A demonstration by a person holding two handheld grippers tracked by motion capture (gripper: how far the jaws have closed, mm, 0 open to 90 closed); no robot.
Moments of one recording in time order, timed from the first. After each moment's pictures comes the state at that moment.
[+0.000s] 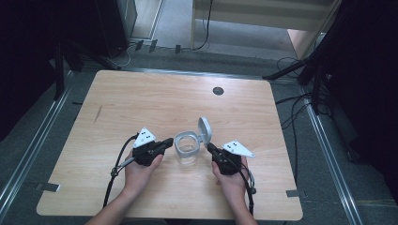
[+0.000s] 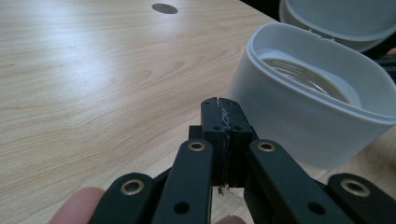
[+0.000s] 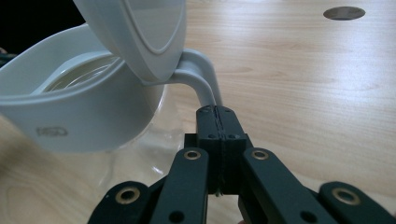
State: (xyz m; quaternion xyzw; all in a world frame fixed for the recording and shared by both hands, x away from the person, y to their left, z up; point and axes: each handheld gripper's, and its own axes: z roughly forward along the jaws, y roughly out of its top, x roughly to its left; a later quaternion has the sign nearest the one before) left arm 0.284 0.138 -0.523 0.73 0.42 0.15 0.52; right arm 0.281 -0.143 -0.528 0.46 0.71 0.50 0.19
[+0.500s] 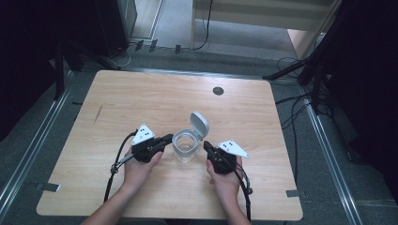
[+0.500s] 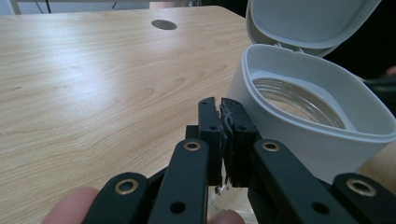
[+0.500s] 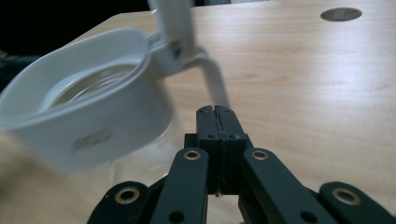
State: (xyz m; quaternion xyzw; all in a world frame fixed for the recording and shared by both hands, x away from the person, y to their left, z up) left arm 0.292 0.142 -0.519 0.72 0.41 0.16 0.54; right arm 0.276 -0.127 -0.527 0.48 0.69 0.51 0.19
